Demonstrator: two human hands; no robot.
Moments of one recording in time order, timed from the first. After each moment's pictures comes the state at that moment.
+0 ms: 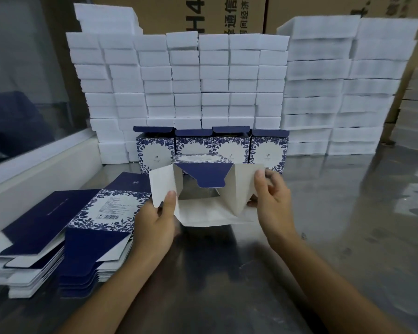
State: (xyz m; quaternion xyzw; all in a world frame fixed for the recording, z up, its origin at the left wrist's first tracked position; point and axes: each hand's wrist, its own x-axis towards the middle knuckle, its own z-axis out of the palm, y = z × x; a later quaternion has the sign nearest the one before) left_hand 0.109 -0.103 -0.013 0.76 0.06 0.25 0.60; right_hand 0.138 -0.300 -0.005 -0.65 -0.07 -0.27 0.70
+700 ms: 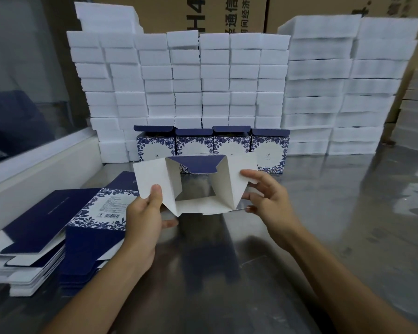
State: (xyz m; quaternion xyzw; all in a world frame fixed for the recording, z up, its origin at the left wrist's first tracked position) left_hand 0.112 -0.094 -0.006 0.63 0.08 0.19 0.75; right_hand 0.142 -0.315 -0.008 -0.69 -0.13 -0.13 0.70
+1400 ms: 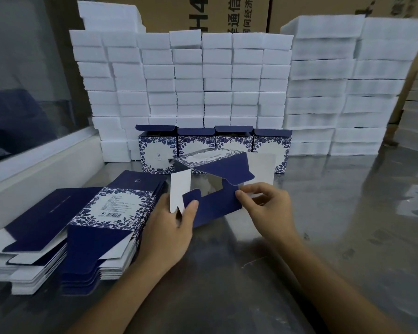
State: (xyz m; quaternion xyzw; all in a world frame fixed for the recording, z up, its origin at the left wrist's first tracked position) left_hand 0.110 -0.106 -0.028 0.84 -0.07 0.32 0.42; right_hand 0.140 -0.308 -0.016 -0.78 -0.08 -0.27 0.56
